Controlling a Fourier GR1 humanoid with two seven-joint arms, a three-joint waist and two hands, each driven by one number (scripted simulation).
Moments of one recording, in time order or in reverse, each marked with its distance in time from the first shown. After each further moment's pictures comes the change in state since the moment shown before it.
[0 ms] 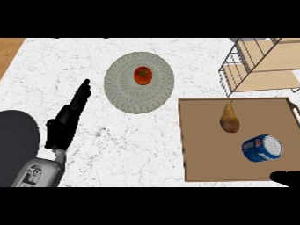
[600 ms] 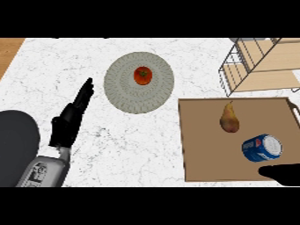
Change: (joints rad) left arm -0.013 -0.054 0.037 0.014 -0.051 -0.023 0.007; right arm -0.019 0.141 0.015 0.099 0.122 0.061 -0.029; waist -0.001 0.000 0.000
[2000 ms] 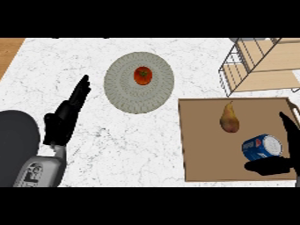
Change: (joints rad) left arm 0.003 -0.054 0.100 -0.051 -0.070 -0.096 0.051; right arm -0.029 0.235 -0.050 0.236 0.244 0.114 -0.130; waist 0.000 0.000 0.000
